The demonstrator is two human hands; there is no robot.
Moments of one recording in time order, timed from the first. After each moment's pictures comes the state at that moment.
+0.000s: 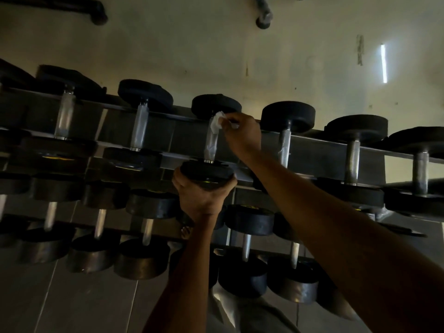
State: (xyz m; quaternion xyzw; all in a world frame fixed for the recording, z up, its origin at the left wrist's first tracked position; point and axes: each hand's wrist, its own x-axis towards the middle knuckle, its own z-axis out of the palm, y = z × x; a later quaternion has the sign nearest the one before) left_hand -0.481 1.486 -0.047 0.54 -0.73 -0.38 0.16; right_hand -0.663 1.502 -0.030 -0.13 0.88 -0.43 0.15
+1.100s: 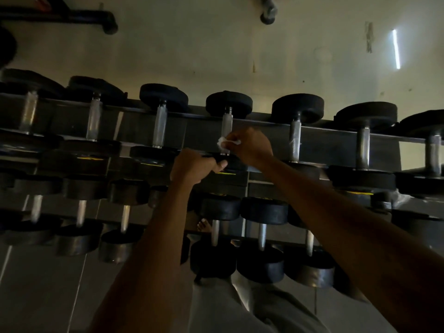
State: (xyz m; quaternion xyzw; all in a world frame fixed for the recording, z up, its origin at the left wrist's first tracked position) left_hand -0.493 1.374 0.018 0.43 -0.76 -0.43 -0.21; right_hand -0.625 1.516 -0.023 -0.26 0.90 -0.26 0.24
